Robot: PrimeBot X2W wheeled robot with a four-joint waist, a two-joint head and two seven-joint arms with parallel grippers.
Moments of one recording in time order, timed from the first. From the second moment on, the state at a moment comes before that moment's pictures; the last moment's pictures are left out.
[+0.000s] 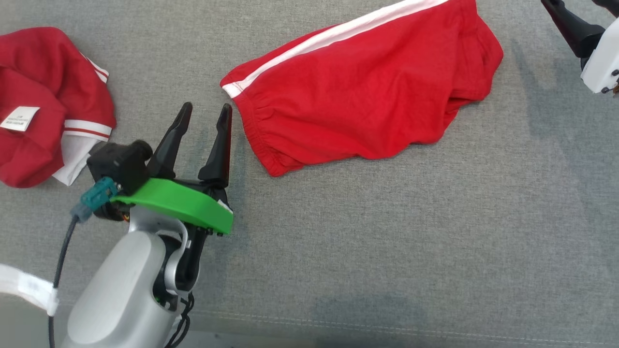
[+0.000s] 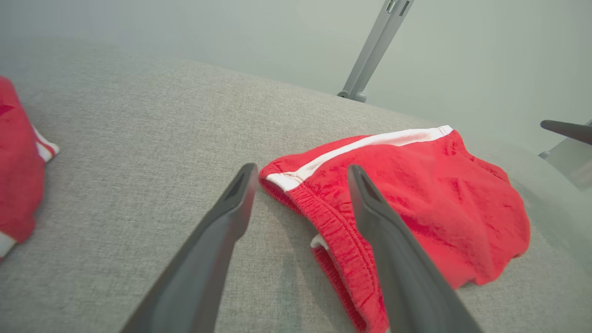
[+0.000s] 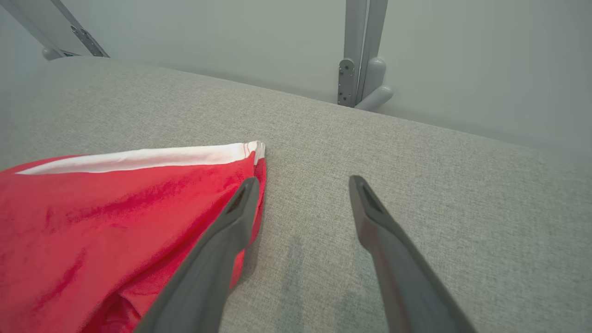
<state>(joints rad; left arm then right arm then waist) -0.50 0.29 -0.50 0.13 -0.79 0.08 -0.09 -1.13 -0.80 0.87 0.48 1.09 0.13 0.12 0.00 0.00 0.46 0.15</state>
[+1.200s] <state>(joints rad) -0.14 0.13 -0.35 0.19 -0.41 0.02 -0.26 -1.00 -0.47 0.72 0.81 1.00 0.13 0.43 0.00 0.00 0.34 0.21</state>
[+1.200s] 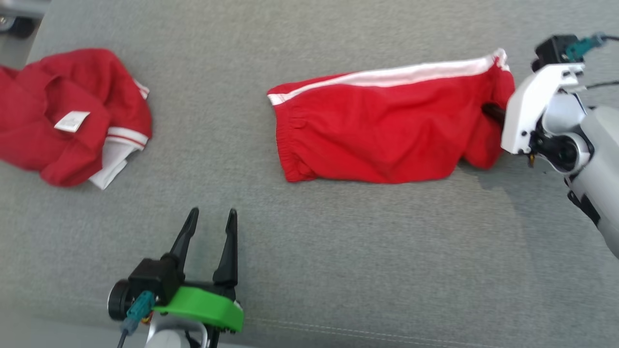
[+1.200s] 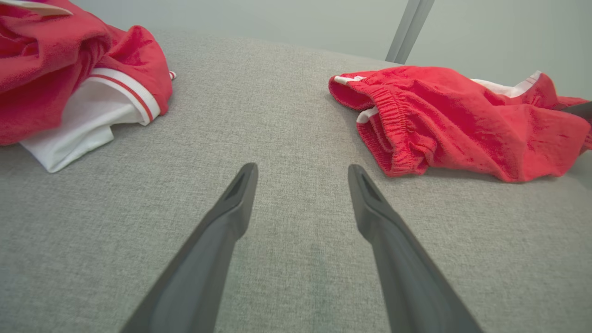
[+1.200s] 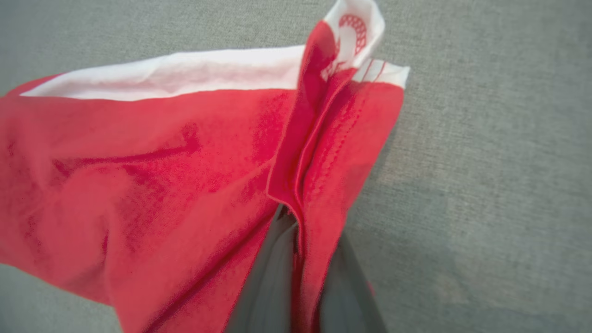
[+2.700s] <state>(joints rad) 0.02 0.10 -0.36 0.21 -0.32 -0.01 -0.26 -0.81 -0.15 0.41 0.83 0.82 0.13 0.18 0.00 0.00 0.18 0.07</state>
